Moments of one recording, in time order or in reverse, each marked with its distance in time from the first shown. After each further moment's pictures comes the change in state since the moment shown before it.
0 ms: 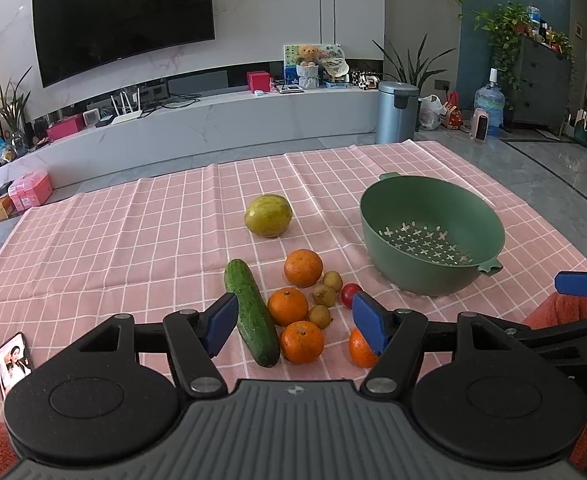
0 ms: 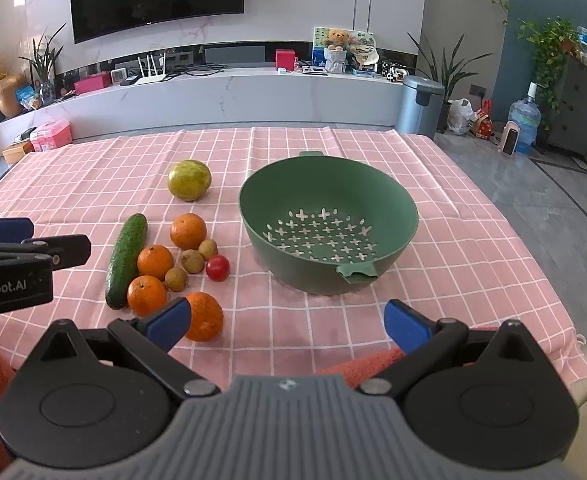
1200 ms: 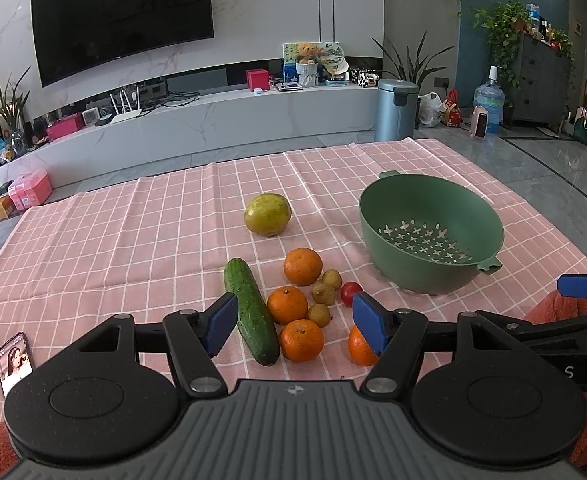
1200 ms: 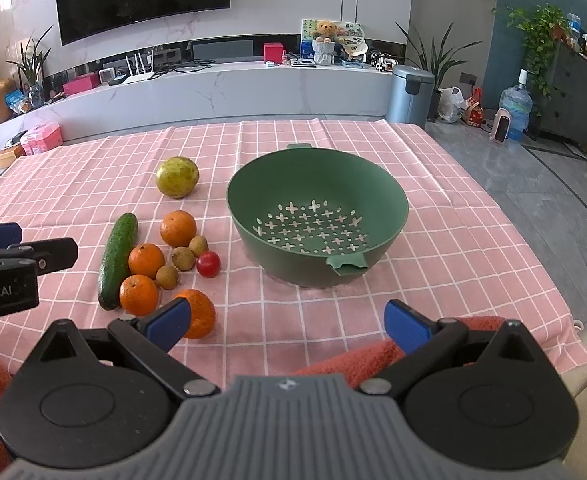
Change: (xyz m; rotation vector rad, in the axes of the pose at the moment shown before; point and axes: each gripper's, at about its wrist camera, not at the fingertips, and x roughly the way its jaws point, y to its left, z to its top) left arm -0.001 0.000 0.000 0.004 0.005 -0.003; right arm 0.004 -0.006 -0.001 0.035 0.023 -0.017
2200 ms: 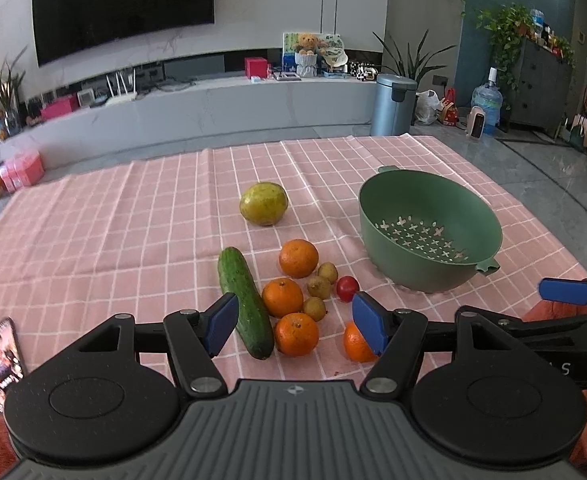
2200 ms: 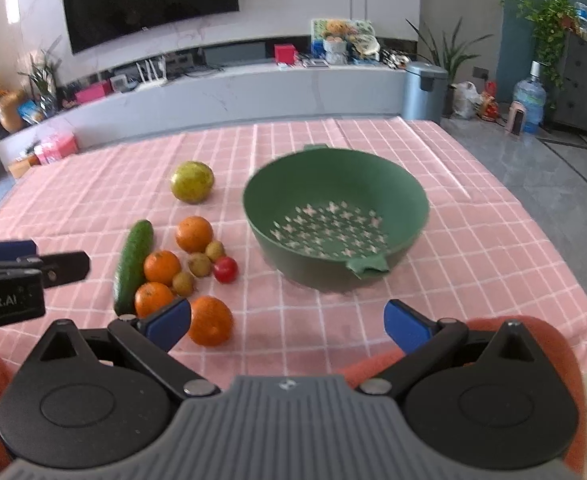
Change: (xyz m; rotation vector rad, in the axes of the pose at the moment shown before) left arm 0.009 0.012 0.003 -0.053 0.040 -0.042; right arm 0.011 0.000 0.001 0.026 -0.020 0.077
